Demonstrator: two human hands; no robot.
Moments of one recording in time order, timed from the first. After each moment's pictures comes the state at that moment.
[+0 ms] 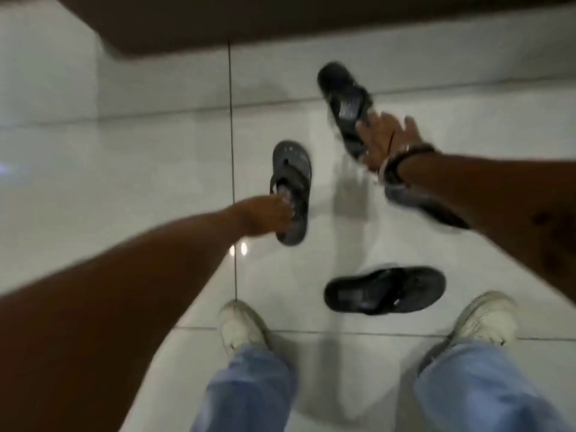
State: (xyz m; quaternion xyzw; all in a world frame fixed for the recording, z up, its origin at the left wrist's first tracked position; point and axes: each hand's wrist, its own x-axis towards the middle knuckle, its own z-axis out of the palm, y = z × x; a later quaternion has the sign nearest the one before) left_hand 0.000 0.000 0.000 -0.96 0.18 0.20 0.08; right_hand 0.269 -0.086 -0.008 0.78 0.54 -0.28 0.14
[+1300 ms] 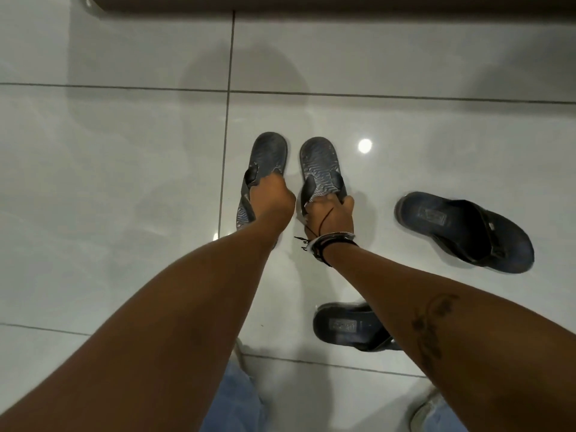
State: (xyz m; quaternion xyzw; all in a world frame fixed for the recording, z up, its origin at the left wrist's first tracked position) left_hand 0.070 0.008 -0.096 -0.73 -0.63 0.12 -0.23; right_hand 0.139 -0.078 -0.087 0.82 0.50 -0.27 0.09
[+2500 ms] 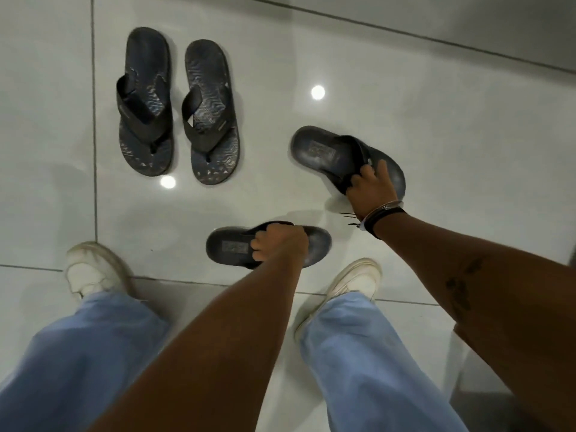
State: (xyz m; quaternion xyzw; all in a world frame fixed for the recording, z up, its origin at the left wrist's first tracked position) left_hand 0.188 -0.284 -0.071 -0.41 -0.74 0.34 -0.40; right_hand 0.365 -0.288 -0.055 0.59 0.64 -0.21 0.44
